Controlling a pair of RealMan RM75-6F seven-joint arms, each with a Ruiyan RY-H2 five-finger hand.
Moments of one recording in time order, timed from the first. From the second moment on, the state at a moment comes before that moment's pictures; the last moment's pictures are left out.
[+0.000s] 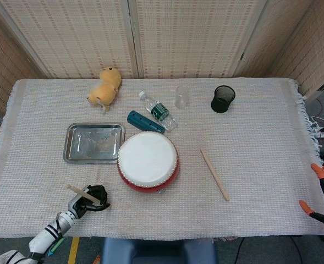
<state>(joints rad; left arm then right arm) -0.50 -1.43 0.11 -1.45 1.55 0.99 -1.58 -0.04 -1.07 0.03 -1.52 -1.59 1.63 0.17</state>
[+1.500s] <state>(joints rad) -0.45 -1.53 0.10 -1.50 1.51 0.97 -1.23 -0.06 -1.07 0.03 -1.51 -1.60 1.65 0.18</state>
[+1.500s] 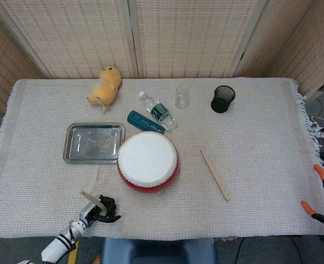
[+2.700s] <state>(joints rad) -0.42 -1.47 0.01 -1.51 1.49 1.08 -1.01 -0.06 -1.06 0.04 -1.51 -1.61 1.67 0.17</state>
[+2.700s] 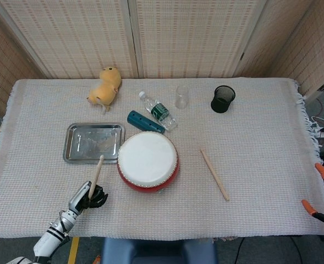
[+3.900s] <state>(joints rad) -0.69 -1.44 -0.13 -1.35 1.46 1.06 0.52 -0.03 -1.06 0.05 -1.51 -1.63 1.68 0.17</state>
